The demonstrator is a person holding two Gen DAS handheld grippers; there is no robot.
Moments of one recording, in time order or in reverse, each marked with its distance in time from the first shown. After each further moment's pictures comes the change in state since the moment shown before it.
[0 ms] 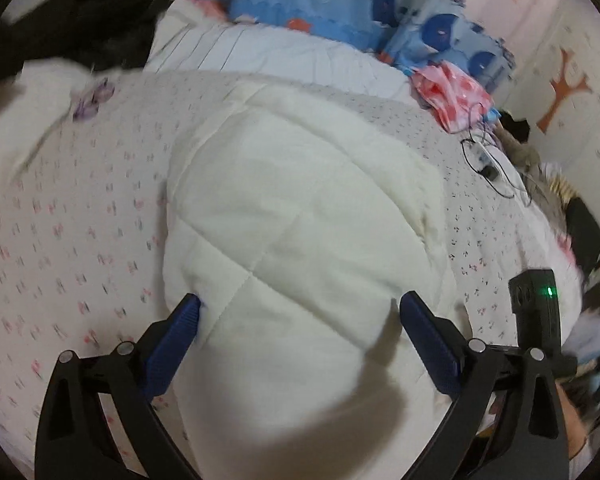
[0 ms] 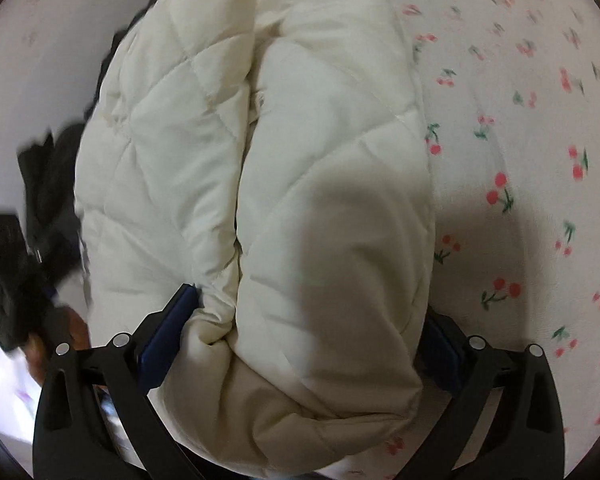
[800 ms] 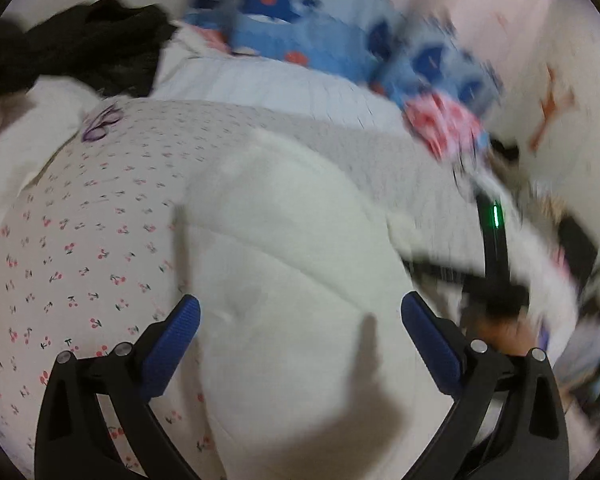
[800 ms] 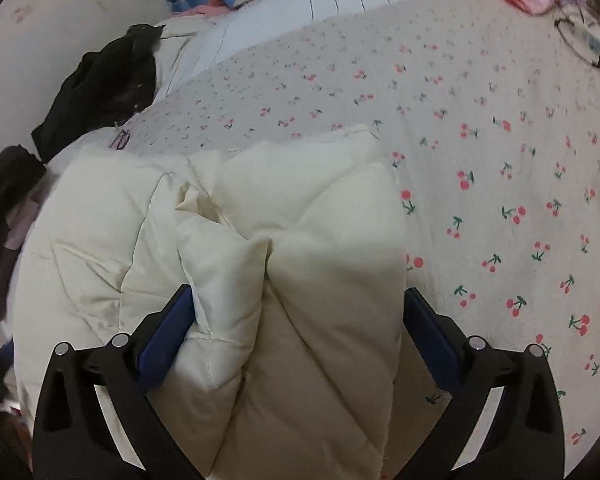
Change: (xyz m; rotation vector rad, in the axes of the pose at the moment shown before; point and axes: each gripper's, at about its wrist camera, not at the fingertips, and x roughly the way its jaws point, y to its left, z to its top) left arm -0.026 0.027 0.005 -0.037 -0.146 -0.038; right arm 0.017 0.008 0.075 0.016 -0.258 -0.180
